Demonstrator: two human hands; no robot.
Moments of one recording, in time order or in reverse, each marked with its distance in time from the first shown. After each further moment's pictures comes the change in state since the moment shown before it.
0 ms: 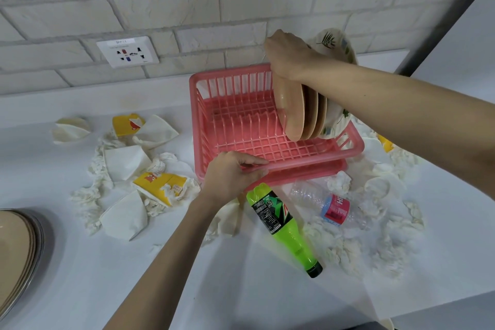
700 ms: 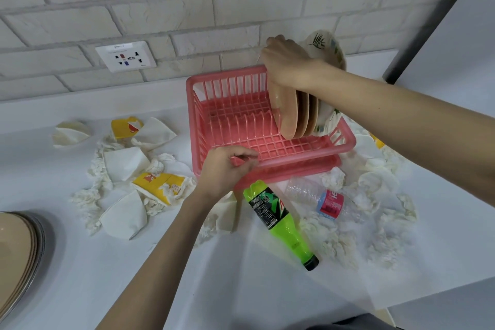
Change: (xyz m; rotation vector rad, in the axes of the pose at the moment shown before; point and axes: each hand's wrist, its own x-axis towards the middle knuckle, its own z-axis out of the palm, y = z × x) left_hand -0.004 0.007 -0.006 -0.135 0.070 0.013; right_hand -0.031 -0.004 -0.009 -0.052 0.005 -0.006
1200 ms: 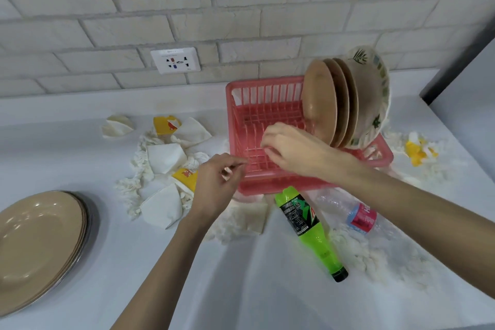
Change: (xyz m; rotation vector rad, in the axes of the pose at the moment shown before) left_hand -0.054 -0.010 -0.064 -0.036 0.266 -0.025; right_hand -0.090 -0.096 0.039 0.340 0.030 -0.402
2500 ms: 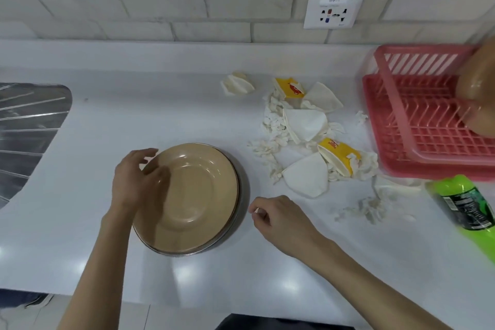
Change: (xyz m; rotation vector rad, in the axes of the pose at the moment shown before) left_hand -0.084 -0.235 -0.404 0.420 0.201 -0.511; right_hand 0.102 -0.336 0.160 0.582 -0.217 0.283
